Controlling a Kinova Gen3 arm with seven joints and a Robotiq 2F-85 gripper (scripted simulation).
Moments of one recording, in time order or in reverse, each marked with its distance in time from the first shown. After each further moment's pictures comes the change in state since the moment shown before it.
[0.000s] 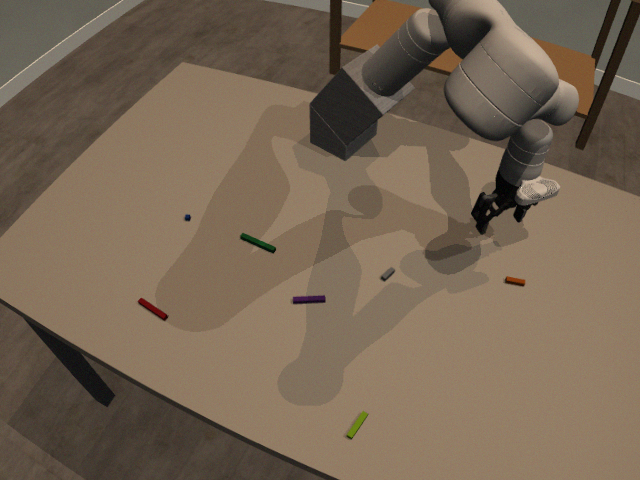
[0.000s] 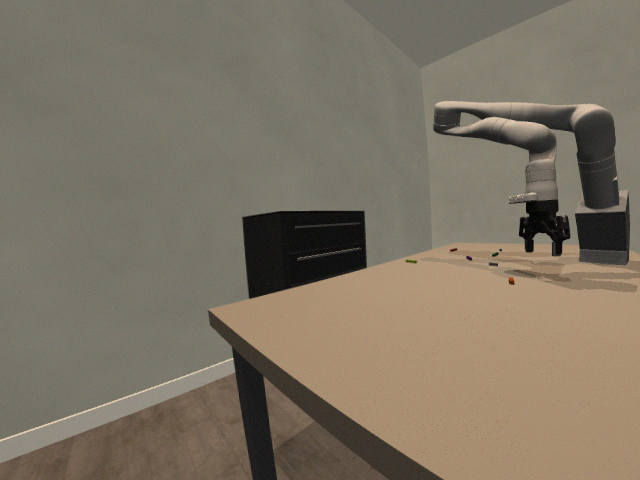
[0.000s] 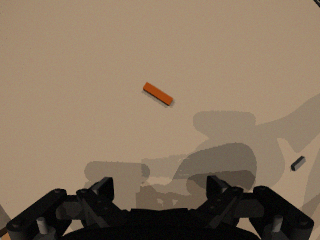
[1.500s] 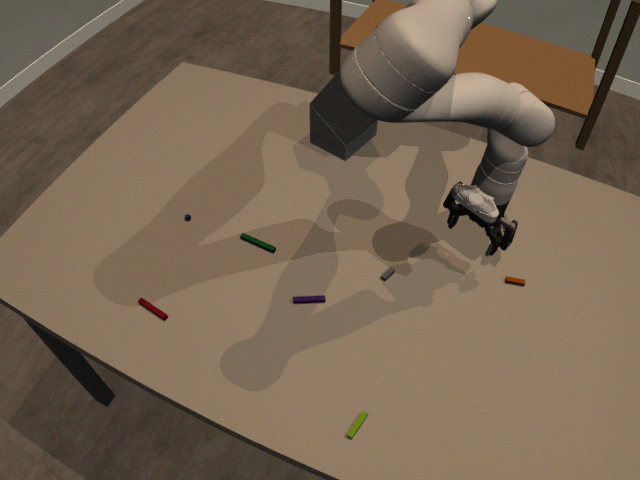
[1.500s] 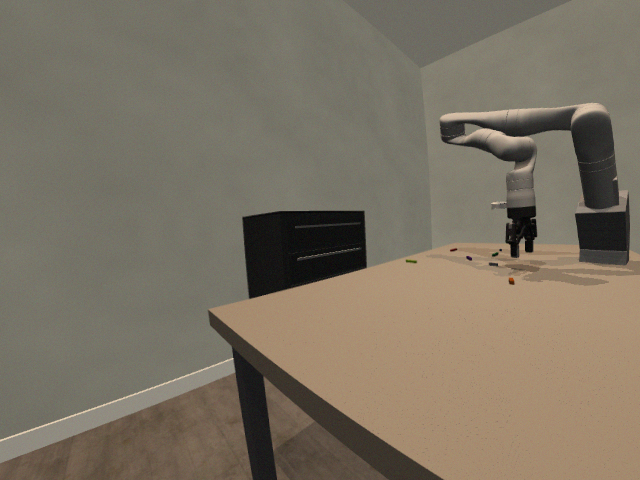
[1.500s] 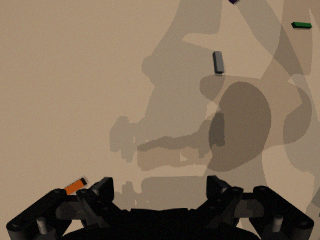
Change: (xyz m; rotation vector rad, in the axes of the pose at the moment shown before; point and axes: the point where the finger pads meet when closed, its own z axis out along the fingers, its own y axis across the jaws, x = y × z) arm 0.004 0.070 0.011 -0.056 -0.019 1.132
